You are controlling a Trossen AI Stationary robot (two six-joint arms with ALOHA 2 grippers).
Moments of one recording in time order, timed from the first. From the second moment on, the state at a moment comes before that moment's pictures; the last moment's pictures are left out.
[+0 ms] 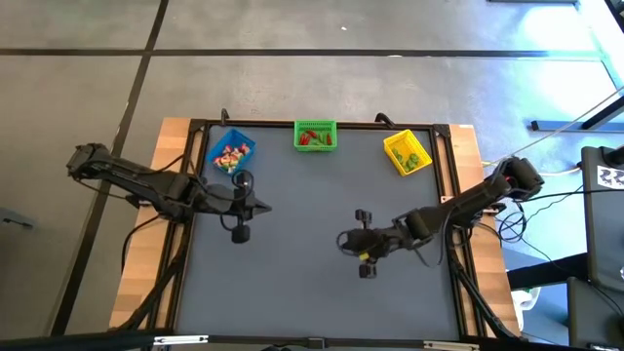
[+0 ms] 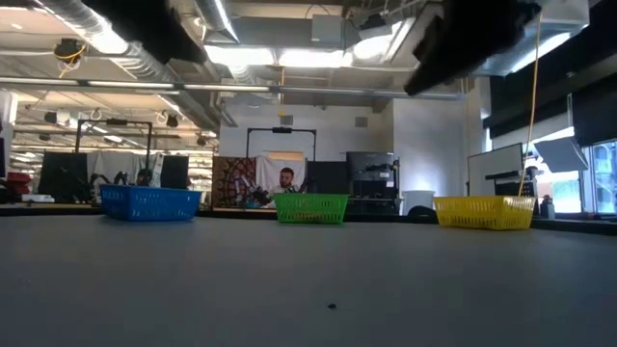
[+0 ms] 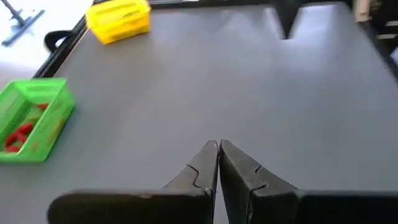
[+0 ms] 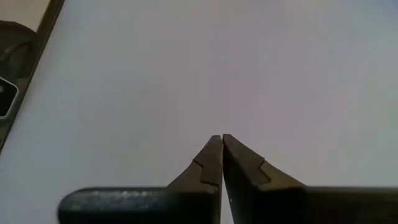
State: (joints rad) left arm -0.24 0.98 0.72 -0.35 -0.34 -0.13; right arm 0.44 1.51 1.01 -0.30 0.26 0.28
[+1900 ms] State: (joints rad) left arm -0.40 0.23 0.14 0.05 -0.32 -0.02; right arm 0.31 0.05 0.01 0.08 0.22 0.17
